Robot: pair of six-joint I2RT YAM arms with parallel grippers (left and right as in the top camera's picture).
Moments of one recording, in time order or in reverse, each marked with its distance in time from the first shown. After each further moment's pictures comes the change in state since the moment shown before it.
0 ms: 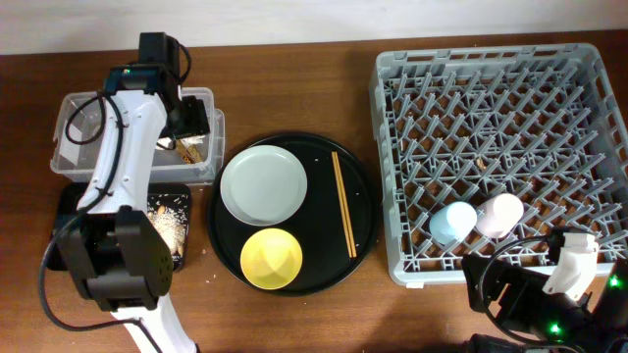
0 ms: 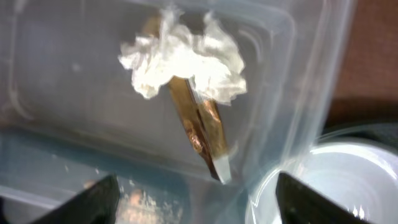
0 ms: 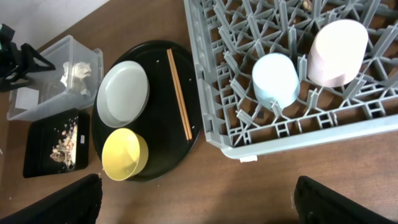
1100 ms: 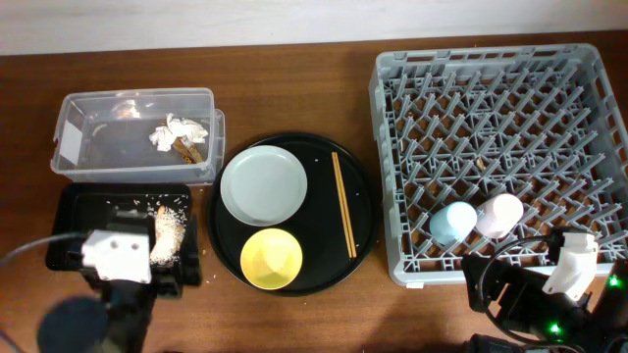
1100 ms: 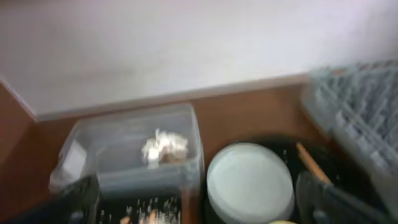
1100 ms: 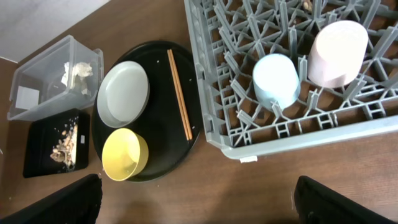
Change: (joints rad) left arm -0.174 -1.532 -0.853 0.370 0.053 0.259; right arm 0.000 0.000 0.001 -0.002 0.000 0.000
